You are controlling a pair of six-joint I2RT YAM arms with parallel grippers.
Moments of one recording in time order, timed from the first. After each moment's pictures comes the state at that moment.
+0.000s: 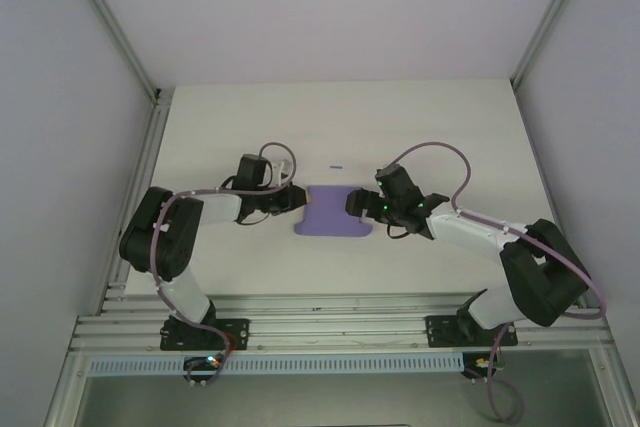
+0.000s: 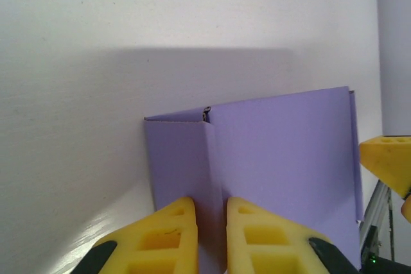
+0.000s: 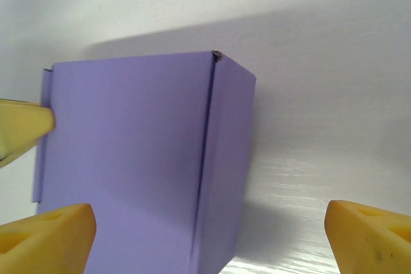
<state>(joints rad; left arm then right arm) -0.41 1.74 0.75 0.17 0.69 -0.63 0.55 1.43 0.73 -0.15 -0.08 0.75</state>
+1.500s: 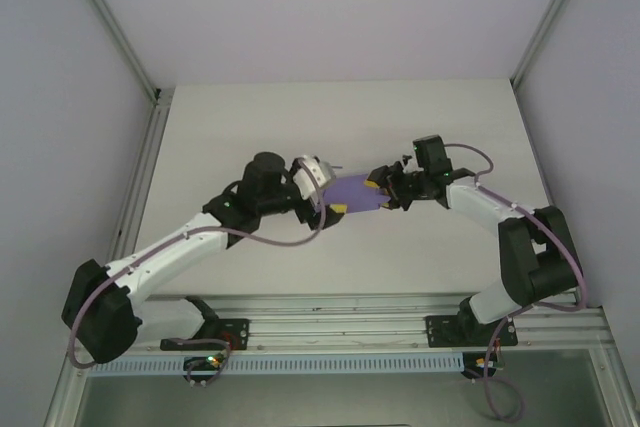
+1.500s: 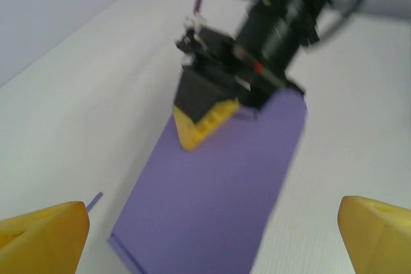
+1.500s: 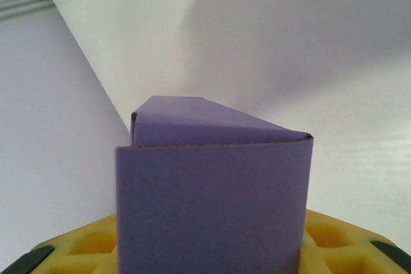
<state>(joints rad) -0.80 1.23 0.86 -0.10 0.34 0.27 0.23 1.52 0.87 -0.24 -0.70 1.21</state>
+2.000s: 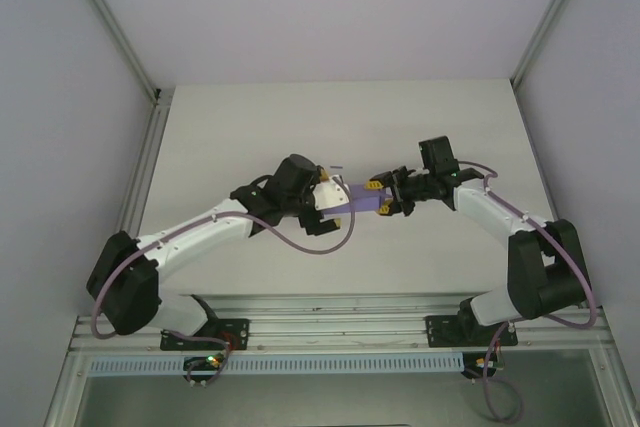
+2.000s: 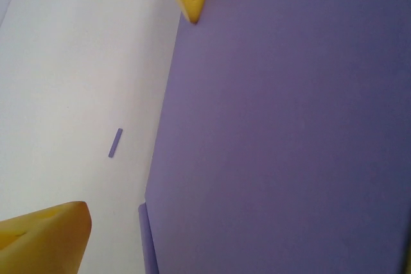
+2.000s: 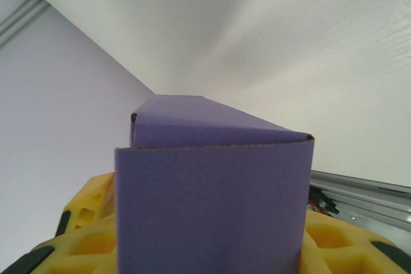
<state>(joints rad) -0.87 1.41 0.99 -0.33 0.11 0.58 0.23 1.44 0.87 -0.35 -0.85 1.49</state>
